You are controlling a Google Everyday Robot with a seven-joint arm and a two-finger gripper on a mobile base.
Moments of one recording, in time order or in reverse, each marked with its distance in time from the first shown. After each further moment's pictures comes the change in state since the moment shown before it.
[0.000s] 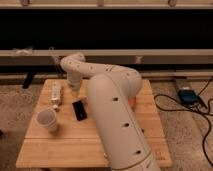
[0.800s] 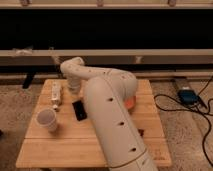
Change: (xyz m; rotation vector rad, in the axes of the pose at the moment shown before) arm 0.004 0.000 0.028 -0.025 0.025 -0.026
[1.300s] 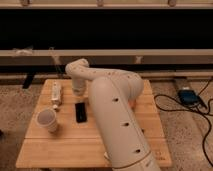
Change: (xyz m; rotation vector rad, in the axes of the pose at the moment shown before) arm 0.033 0.006 0.008 -0.020 0.036 -0.005
